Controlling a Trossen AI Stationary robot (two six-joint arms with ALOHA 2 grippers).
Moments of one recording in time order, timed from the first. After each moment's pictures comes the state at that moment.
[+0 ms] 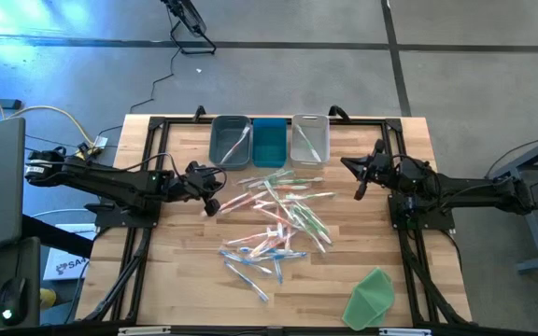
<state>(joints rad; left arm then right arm) -0.03 0.97 0.44 -0.16 -0.42 -0.39 -0.13 0.46 0.25 0.19 0.32 0.00</state>
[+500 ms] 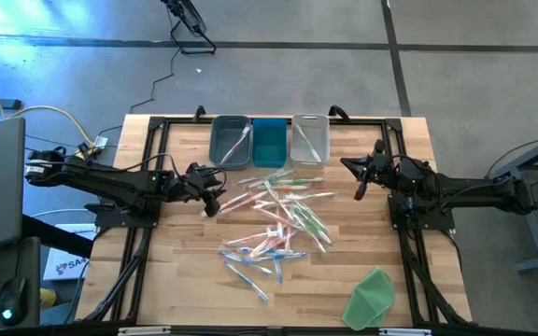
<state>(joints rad) -0.03 0.97 0.44 -0.16 -0.39 -0.43 -0.13 0.46 0.25 0.18 0.32 0.00</state>
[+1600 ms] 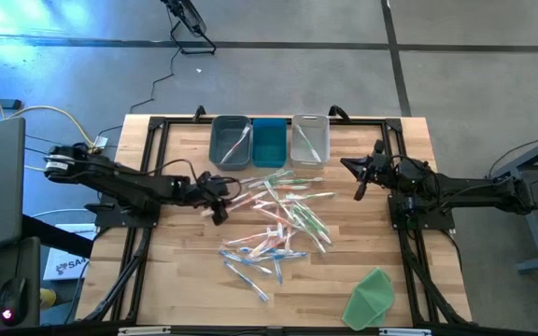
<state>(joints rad) -0.03 1.25 0.44 0.01 -0.26 -0.40 -0.13 0.46 0.25 0.17 0.32 0.00</state>
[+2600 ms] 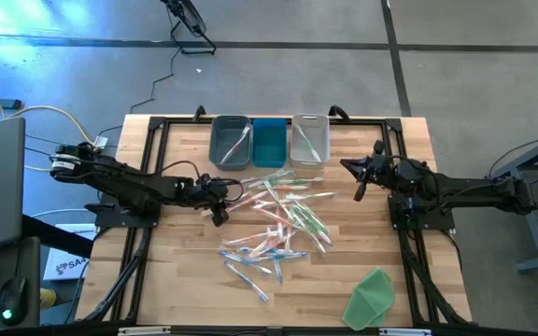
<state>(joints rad) -0.03 1.31 0.44 -0.01 -0.27 -0.45 -0.13 0.46 0.25 0.14 0.32 0.00</state>
